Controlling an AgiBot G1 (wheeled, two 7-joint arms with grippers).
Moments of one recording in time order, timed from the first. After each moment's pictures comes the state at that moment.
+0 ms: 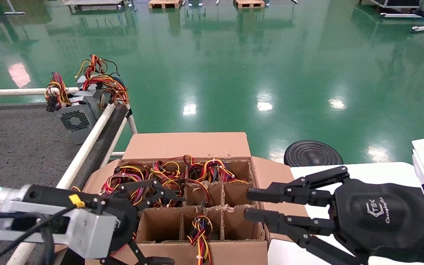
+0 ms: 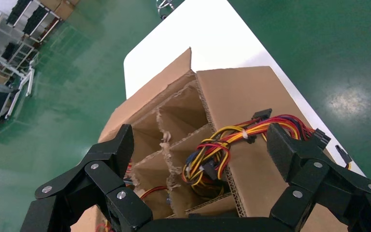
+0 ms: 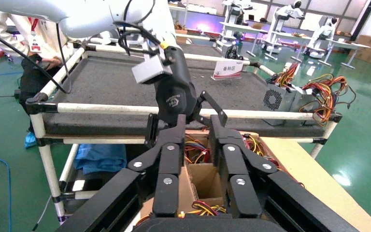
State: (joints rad) left arm -1.36 0.72 0.64 -1.16 1.06 1.49 0.36; right arm 1.07 -0.61 -0.28 1.28 -0.73 -1.50 0.19
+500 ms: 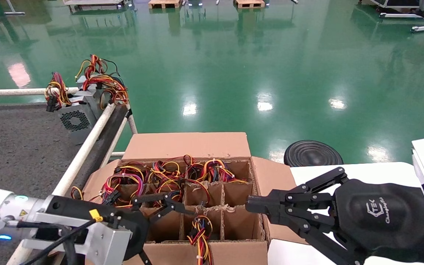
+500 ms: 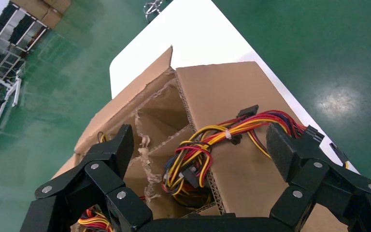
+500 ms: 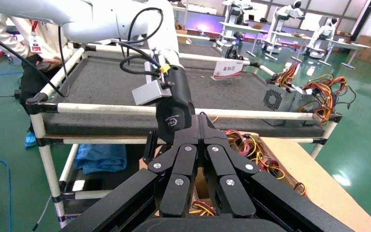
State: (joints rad) left arm -1.37 0.77 0.74 -1.04 1.06 1.50 0.51; right arm 1.07 -0.61 -0.28 1.28 -0.73 -1.50 0.19
